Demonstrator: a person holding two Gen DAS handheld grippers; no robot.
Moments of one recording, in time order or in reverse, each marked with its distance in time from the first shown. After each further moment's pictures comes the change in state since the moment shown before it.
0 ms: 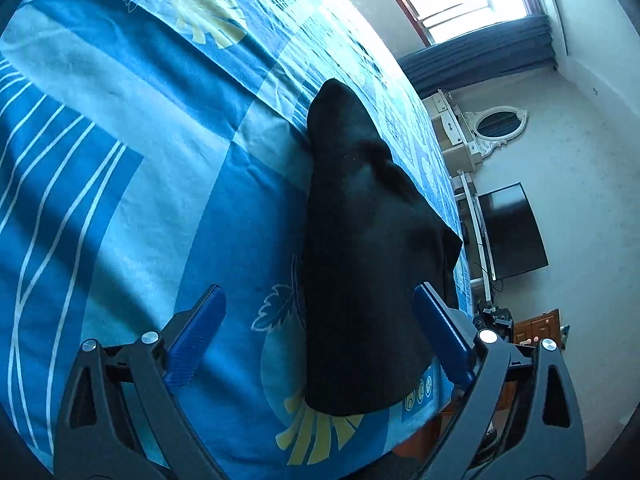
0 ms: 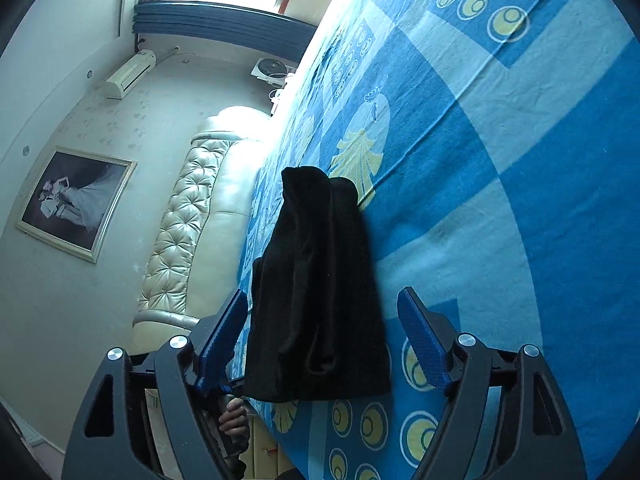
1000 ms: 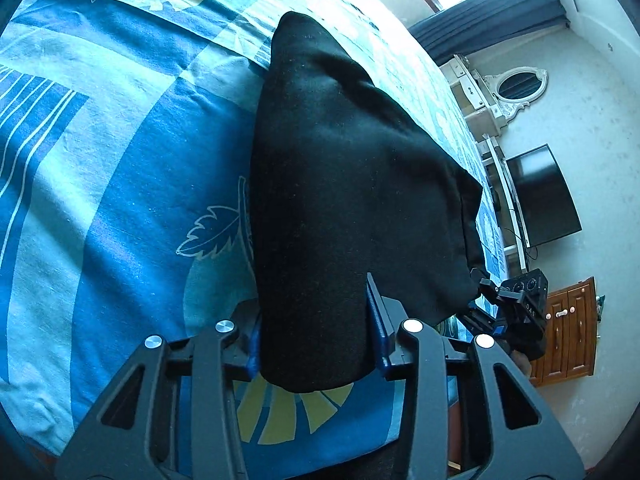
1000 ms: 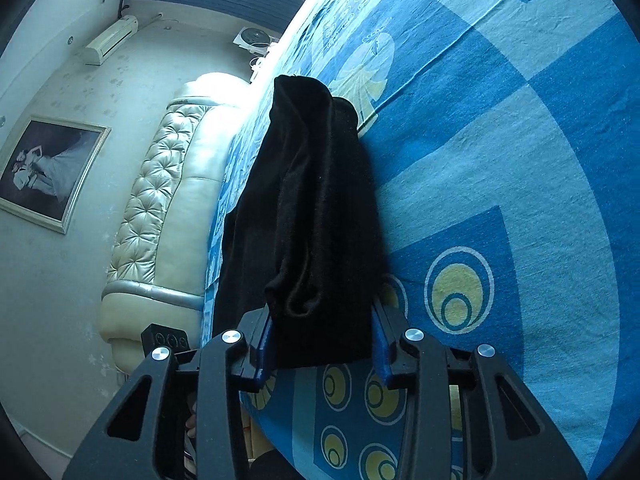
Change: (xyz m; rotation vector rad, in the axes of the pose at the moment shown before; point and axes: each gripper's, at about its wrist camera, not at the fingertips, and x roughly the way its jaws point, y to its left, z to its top) left arm 0.037 -0.053 -0.039 0.104 0.074 0.156; right arm 0.039 0.022 -0.028 -0.054 0.080 -0.106
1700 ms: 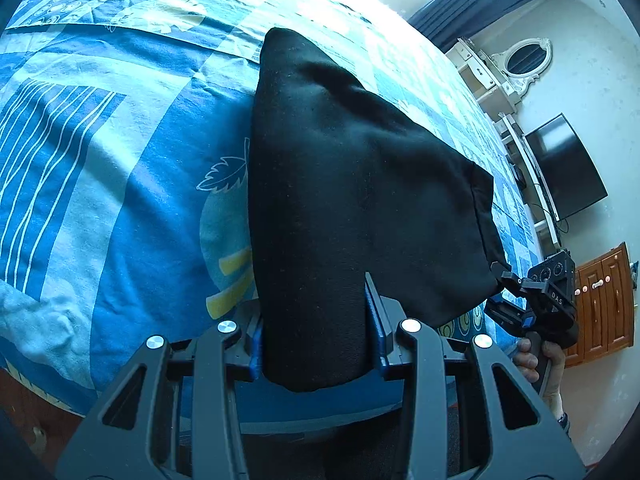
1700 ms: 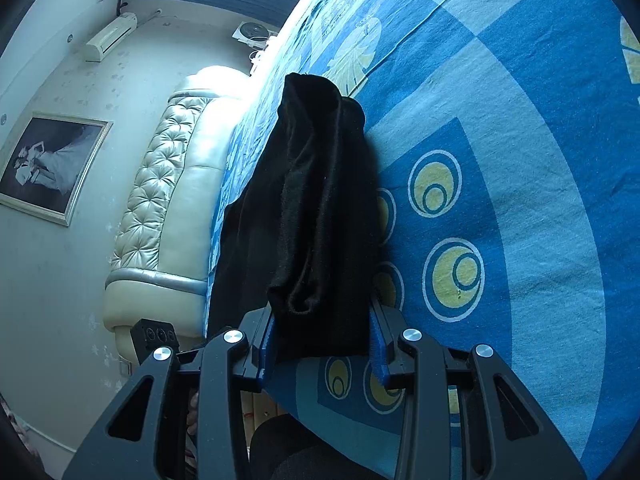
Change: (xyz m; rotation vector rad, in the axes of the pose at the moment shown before) left arm -0.019 -0.022 -0.024 0.105 -0.018 0.126; right arm -0.025 -0.005 -0.044 0.016 0.032 -0.005
